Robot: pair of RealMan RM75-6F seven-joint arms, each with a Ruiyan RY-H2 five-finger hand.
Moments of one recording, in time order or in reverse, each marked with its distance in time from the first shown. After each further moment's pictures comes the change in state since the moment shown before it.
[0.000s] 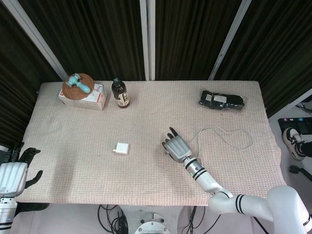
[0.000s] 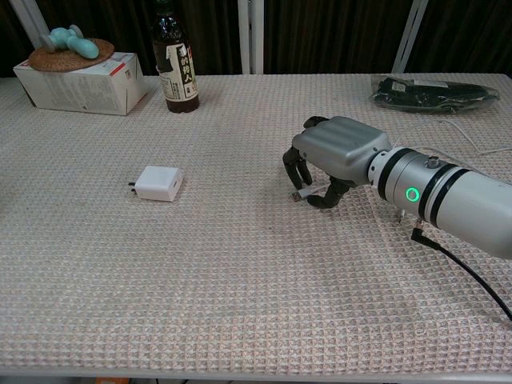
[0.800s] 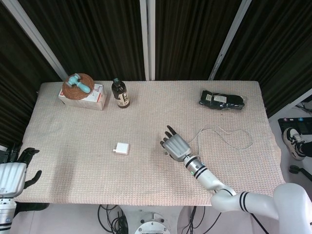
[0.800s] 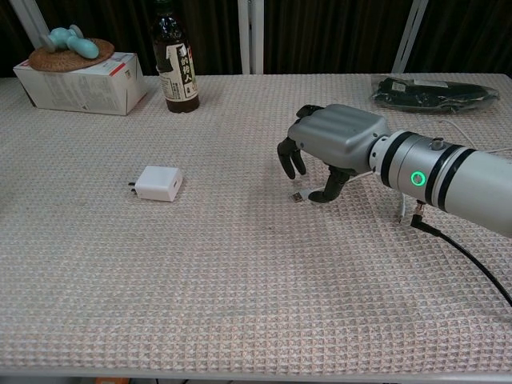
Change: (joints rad) left arm 0.005 0.006 -0.002 -0.013 -0.001 0.008 0.017; right arm 0.015 0.063 0.019 -0.065 -0.024 -0.041 -0.008
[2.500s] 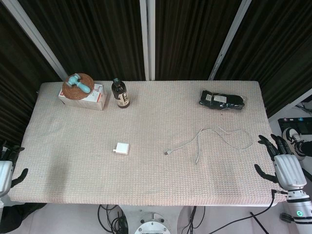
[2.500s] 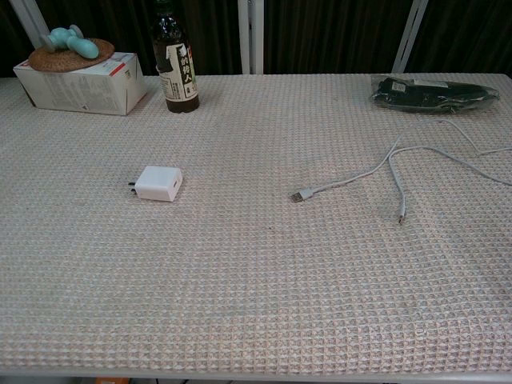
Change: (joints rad) left arm 0.014 0.078 -0.022 -0.044 -0.060 0.012 0.043; right arm -0.678 0.677 -0.103 -0.346 -0.324 0.576 0.710
